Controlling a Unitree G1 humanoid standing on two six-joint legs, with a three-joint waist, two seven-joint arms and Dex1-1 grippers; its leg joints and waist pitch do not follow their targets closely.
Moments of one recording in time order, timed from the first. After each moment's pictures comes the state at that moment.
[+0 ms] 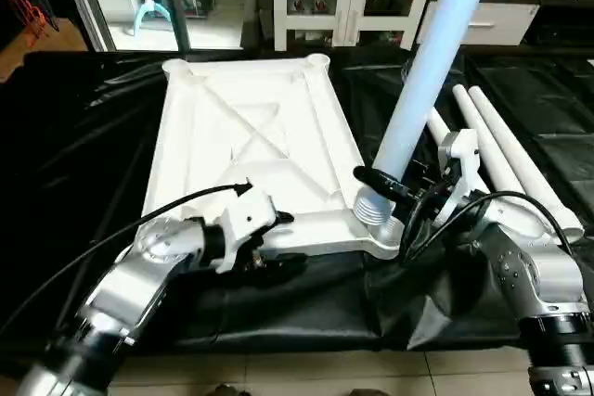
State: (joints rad) left arm -0.34 0.48 -0.33 0.06 -0.11 0.26 -0.91; right arm -0.36 -0.36 -0.04 0.16 0.41 0.22 0.90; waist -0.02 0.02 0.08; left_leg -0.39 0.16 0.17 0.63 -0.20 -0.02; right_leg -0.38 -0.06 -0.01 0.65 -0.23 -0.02
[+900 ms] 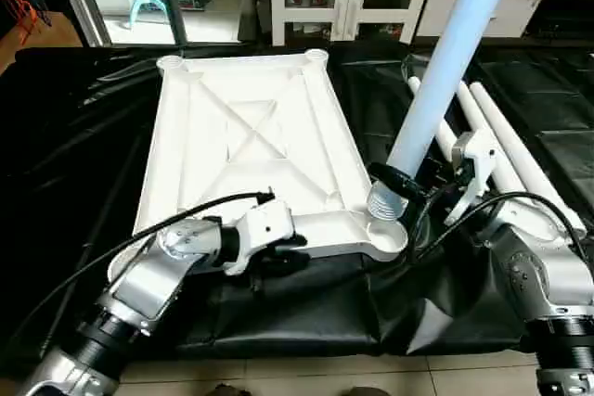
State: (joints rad) left arm -0.38 0.48 -0.41 0.10 -0.03 0.24 -0.97; right arm -0.34 -0.38 -0.07 0.16 0.40 0.19 0.89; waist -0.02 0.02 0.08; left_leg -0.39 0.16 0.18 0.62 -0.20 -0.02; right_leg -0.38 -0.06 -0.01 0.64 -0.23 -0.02
